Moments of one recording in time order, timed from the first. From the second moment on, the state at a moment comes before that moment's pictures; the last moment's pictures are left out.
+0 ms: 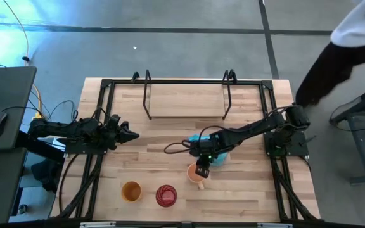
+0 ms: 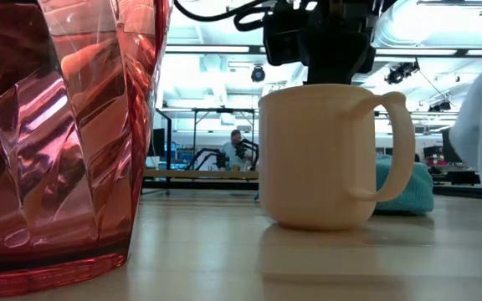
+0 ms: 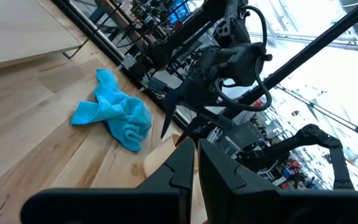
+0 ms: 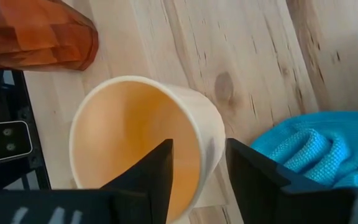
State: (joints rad) left arm 0.00 0.02 0.01 0.02 -0.05 -0.83; right arm 0.22 1.77 1.24 -0.56 -0.18 0.59
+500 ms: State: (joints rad) left arm 0.00 0.02 0.01 0.02 -0.06 -0.81; right arm 0.22 1.77 1.24 -0.52 -0.15 0.56
